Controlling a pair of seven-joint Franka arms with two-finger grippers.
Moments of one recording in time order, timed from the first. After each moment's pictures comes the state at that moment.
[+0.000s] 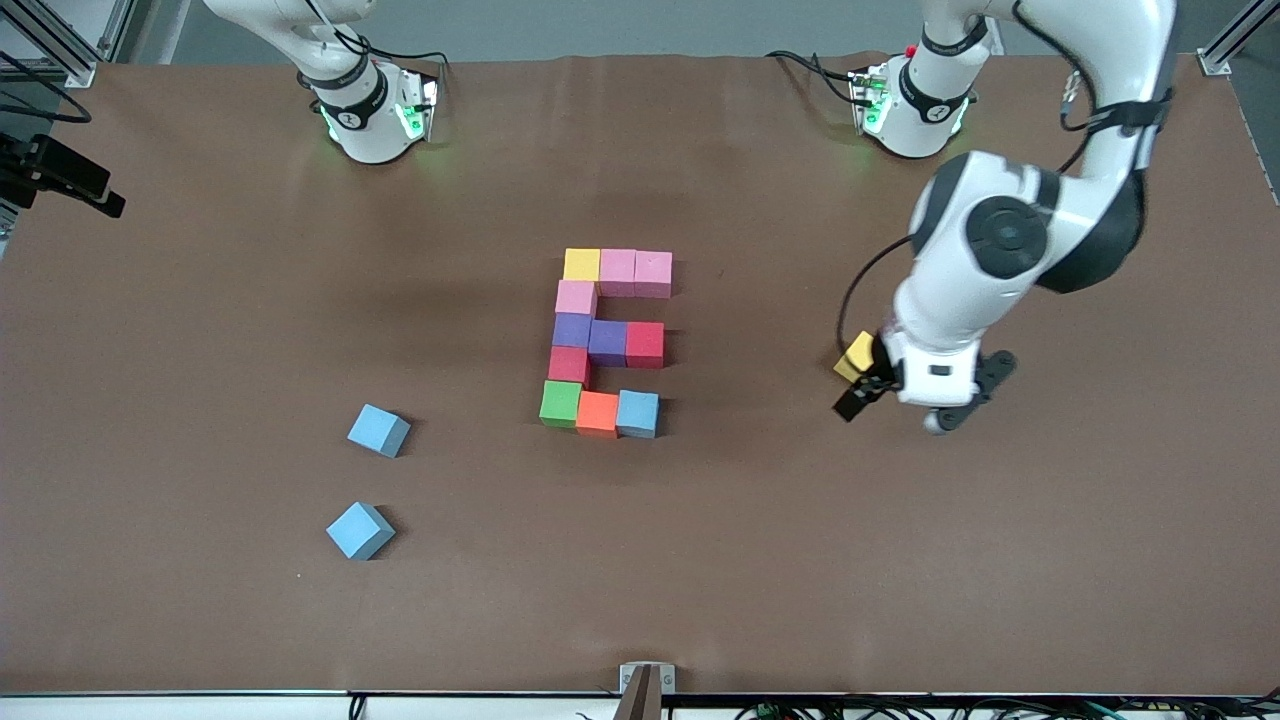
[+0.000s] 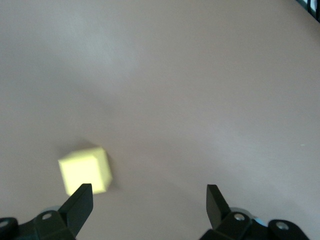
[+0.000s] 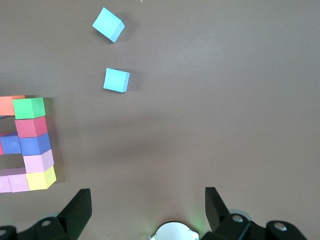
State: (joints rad) left arm -0.24 0.24 -0.08 -1.82 0.03 2.15 -0.97; right arm -0.01 -0.06 -0.05 -1.49 0.02 1.36 0.07
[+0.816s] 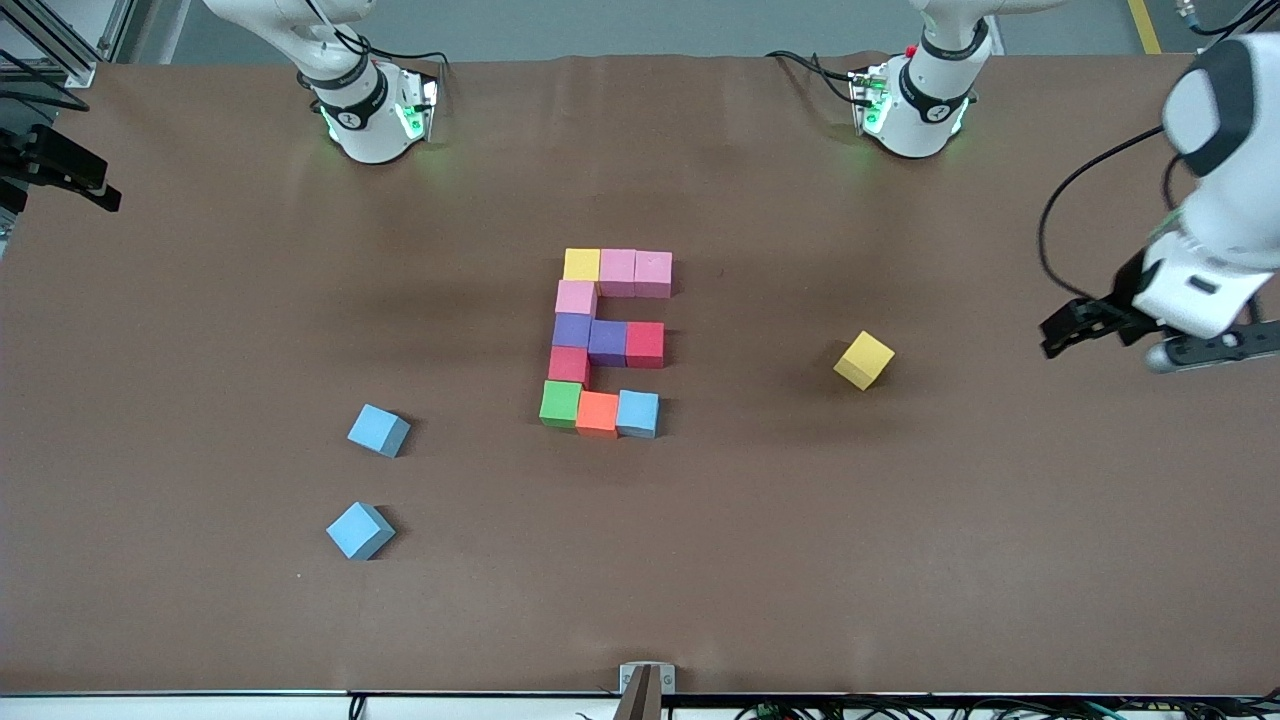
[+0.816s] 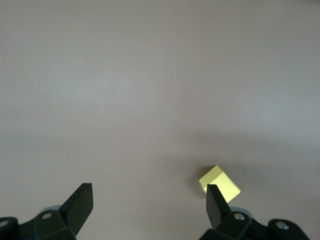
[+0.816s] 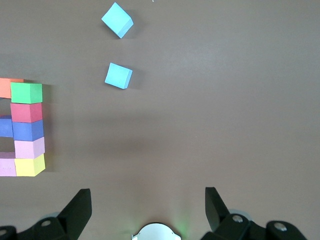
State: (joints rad) left arm 0.08 0.00 -0.08 -1.80 0.01 1.92 -0.11; right arm -0.01 -0.06 -0.05 -1.49 0.00 1.36 -0.04
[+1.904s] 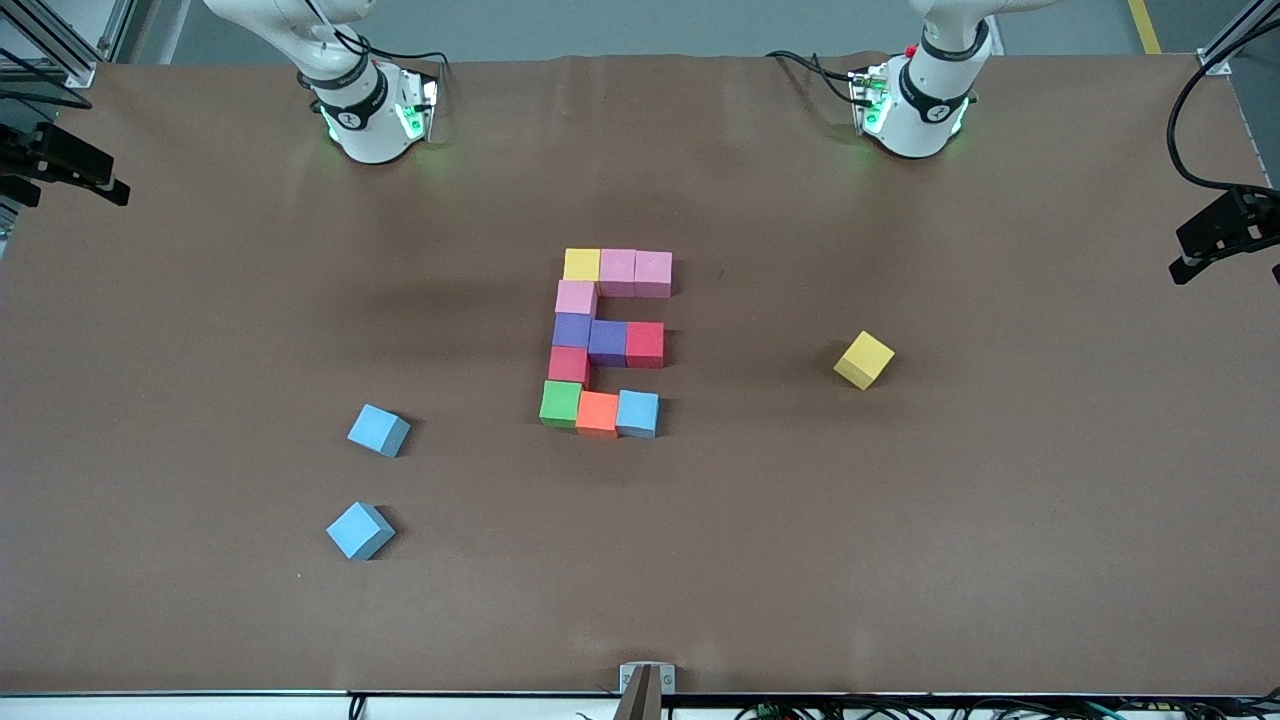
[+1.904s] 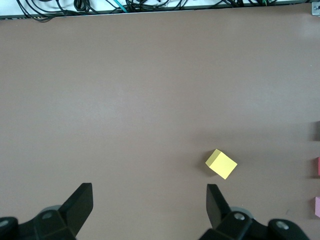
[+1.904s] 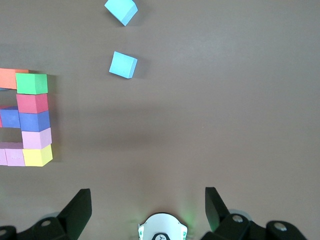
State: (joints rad) left arm 0.12 0.00 -0.09 -1.50 0.00 1.65 0.08; right arm -0.01 -0.06 -0.06 -1.50 0.04 1.32 -0.04
